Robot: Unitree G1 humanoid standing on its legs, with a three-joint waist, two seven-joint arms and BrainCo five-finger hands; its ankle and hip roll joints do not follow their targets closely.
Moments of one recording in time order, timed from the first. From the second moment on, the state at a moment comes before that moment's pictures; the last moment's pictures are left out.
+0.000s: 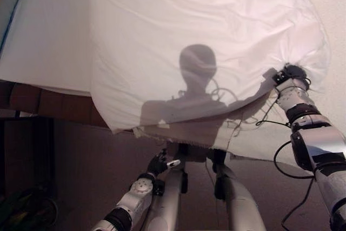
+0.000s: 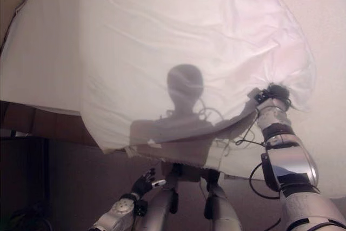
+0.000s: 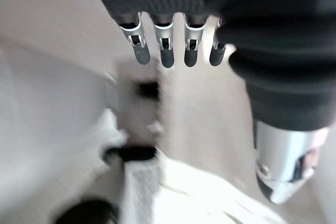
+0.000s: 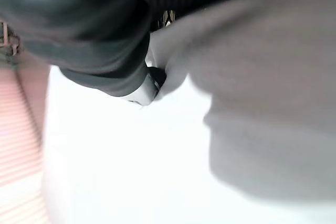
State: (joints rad) left arm -0.24 0.25 -0.64 0.58 -0.61 -0.03 0.11; right arm -1.09 -0.51 0.10 1.10 1.05 -0.15 -0.39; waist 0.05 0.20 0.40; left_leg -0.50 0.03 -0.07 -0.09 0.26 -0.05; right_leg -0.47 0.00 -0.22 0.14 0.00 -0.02
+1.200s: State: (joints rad) left arm -0.65 -0.04 -0.45 0.55 -1.48 -0.11 0.28; right arm -0.57 -0.33 0.31 0.25 0.99 -0.17 -0.40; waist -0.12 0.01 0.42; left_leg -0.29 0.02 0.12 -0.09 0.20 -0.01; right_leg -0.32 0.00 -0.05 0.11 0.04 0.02
